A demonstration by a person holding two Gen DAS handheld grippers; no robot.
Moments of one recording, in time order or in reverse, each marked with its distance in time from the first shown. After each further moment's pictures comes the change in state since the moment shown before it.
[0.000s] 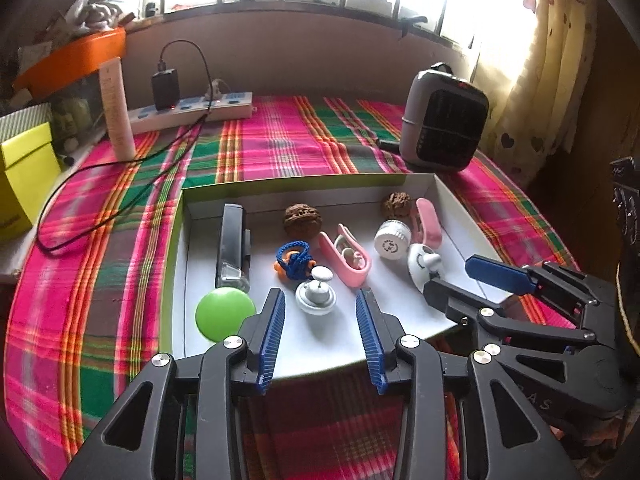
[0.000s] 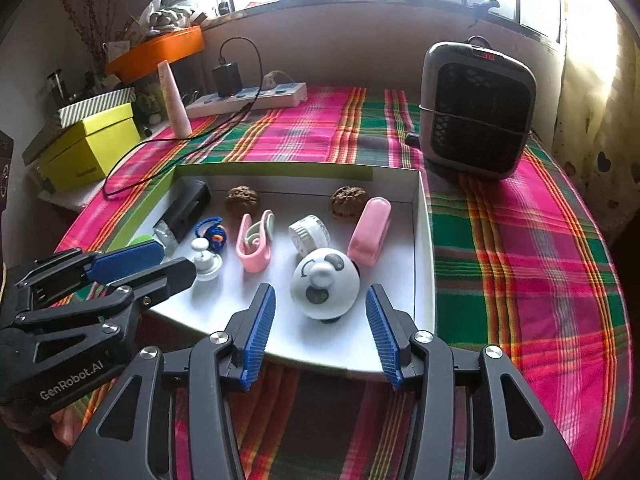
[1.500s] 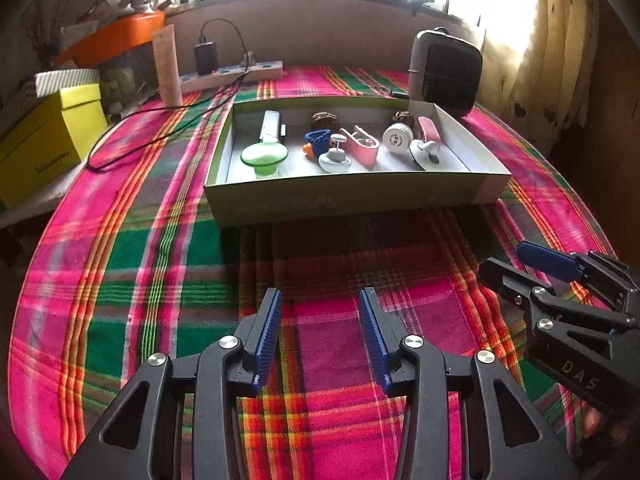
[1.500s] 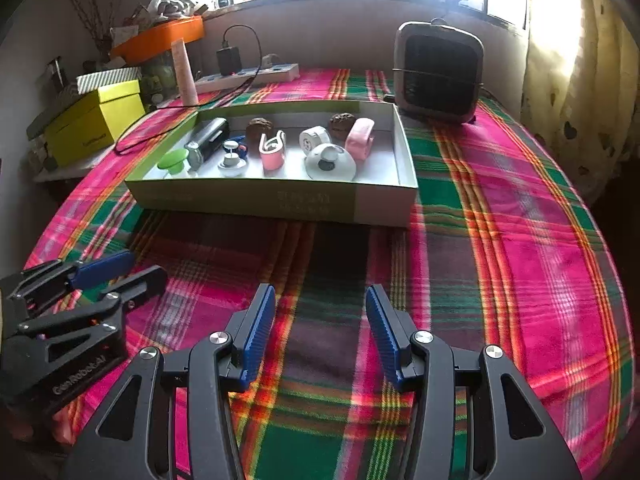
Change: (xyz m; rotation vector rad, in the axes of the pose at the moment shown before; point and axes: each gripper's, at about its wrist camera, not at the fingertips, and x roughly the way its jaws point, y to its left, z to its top) left arm -0.041 -0.006 -0.089 -0.006 0.037 0.119; right arm -0.043 0.018 -0.078 0.031 0.023 -0.078
